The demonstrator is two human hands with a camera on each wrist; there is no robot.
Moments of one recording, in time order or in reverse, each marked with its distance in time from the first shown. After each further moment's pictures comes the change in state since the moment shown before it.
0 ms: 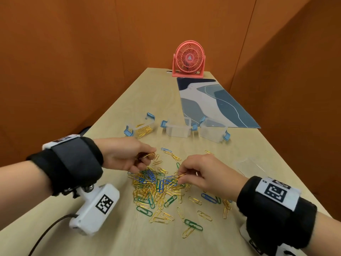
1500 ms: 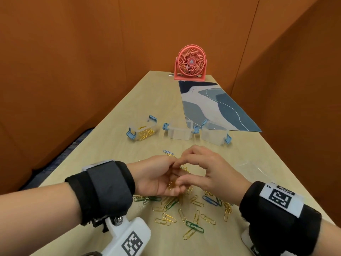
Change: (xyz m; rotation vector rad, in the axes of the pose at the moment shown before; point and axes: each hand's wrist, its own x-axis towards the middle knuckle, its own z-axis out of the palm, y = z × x) left_hand 0.002 0.002 0.069 -0.327 -0.136 -0.004; right_hand -0.003 0.003 -0.001 0.114 0.218 -0.107
